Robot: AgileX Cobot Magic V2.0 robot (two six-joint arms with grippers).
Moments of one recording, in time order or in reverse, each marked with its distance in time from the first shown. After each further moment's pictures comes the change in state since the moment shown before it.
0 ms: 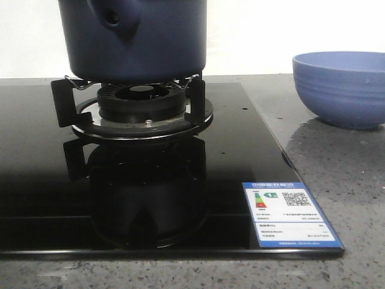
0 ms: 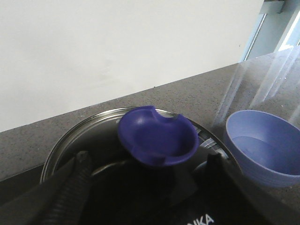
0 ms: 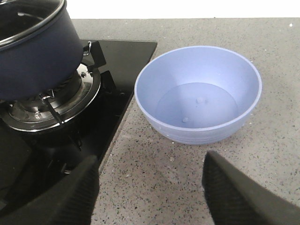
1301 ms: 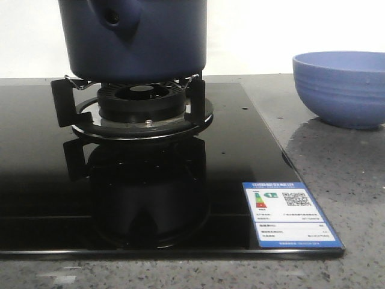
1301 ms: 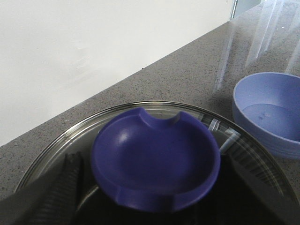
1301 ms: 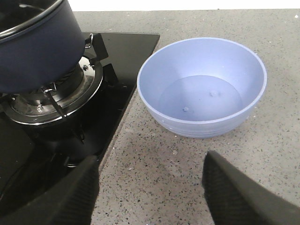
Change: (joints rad) left arm -0.021 0.191 -0.098 -0.051 0.041 0.256; right arm 0.000 0.000 0.000 0.006 0.022 -0.001
